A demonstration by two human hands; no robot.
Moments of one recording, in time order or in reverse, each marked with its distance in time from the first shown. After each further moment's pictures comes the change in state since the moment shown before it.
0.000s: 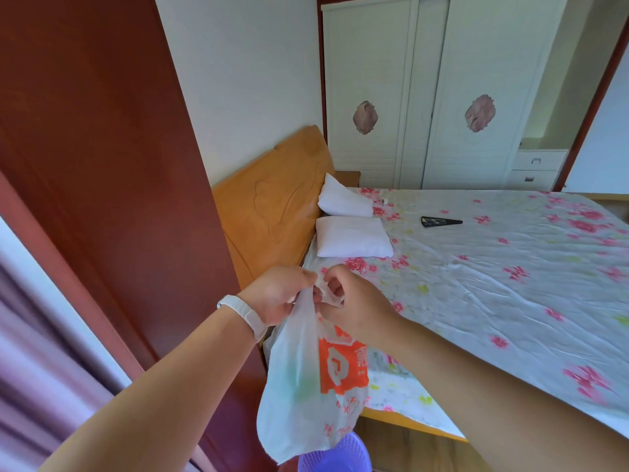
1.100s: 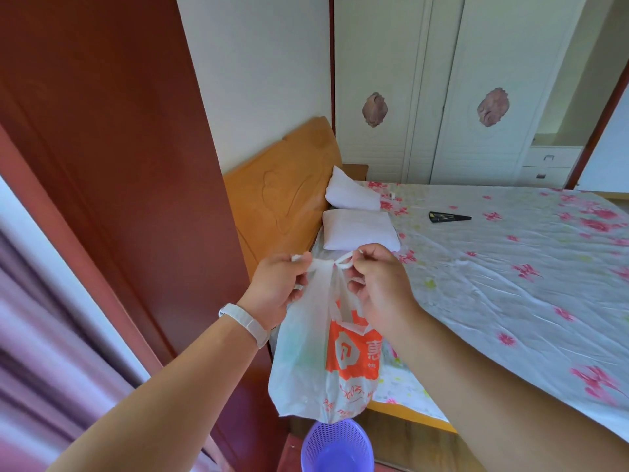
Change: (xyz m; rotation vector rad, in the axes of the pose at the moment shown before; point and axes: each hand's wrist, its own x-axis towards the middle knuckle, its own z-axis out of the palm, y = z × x) left_hand 0.004 -0.023 -0.019 -0.219 0.164 0.199; right_hand 0.016 -0.023 0.002 1.061 0.382 0.440
